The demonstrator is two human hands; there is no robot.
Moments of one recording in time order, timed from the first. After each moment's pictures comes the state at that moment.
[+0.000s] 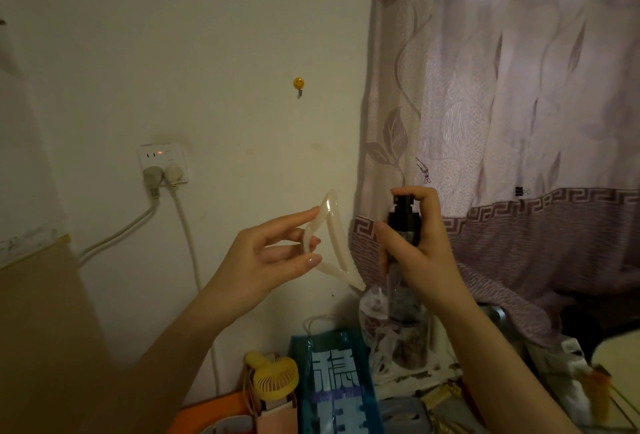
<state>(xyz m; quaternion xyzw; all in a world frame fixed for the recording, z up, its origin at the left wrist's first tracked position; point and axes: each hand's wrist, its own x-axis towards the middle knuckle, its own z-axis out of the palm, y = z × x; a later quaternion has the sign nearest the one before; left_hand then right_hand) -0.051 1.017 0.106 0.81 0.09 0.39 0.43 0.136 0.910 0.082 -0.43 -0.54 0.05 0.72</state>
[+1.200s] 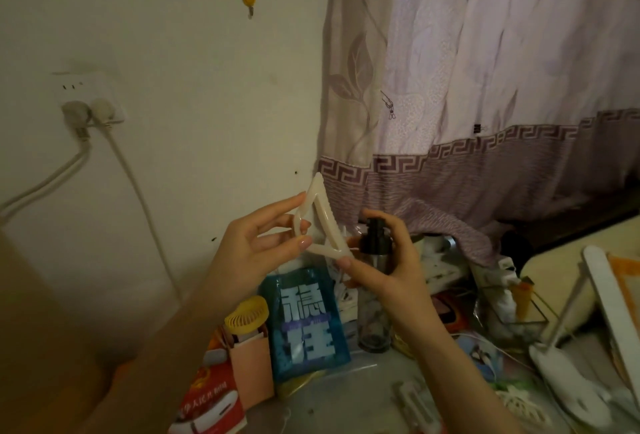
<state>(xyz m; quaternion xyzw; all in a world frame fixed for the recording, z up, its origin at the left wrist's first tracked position) -0.024 1.010 0.039 0.78 0.09 0.35 0.51 0.113 0.880 -0.012 -0.49 -0.42 0.17 0.75</state>
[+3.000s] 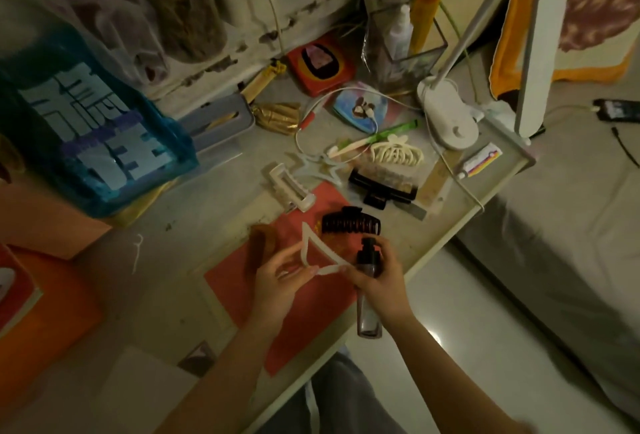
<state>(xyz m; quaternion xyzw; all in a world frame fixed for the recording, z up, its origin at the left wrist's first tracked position) 0.097 0.851 -0.370 0.60 0.41 -0.02 0.69 0.170 0.697 -0.390 -0.74 0.02 0.27 0.62</state>
